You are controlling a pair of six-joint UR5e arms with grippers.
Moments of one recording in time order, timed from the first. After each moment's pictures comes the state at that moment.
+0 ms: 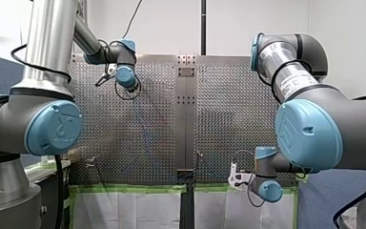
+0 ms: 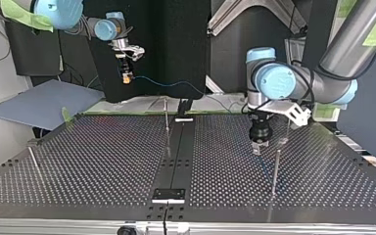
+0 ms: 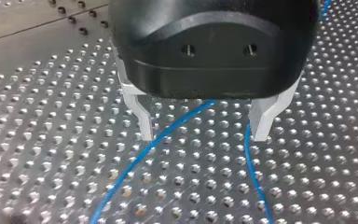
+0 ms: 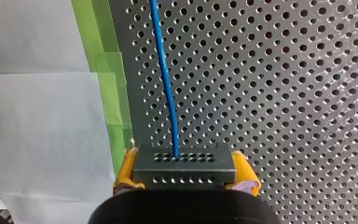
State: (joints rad) left arm -0.19 -1.73 -1.76 -2.80 -1.86 -0.86; right arm 1.84 -0.59 1.99 -1.26 1.39 1.68
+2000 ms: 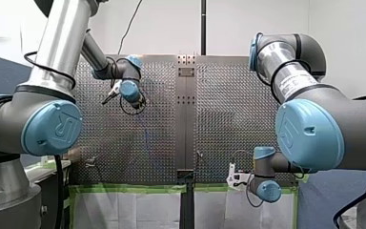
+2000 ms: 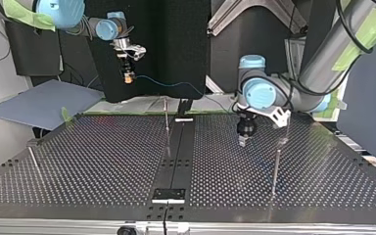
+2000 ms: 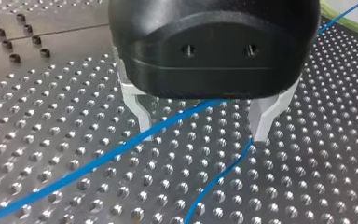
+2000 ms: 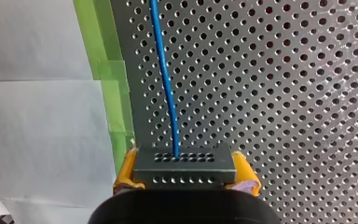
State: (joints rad) left arm -0.20 -1.89 -1.73 -2.82 -1.80 -0.96; right arm 1.85 -0.59 1.99 -1.25 1.39 1.68
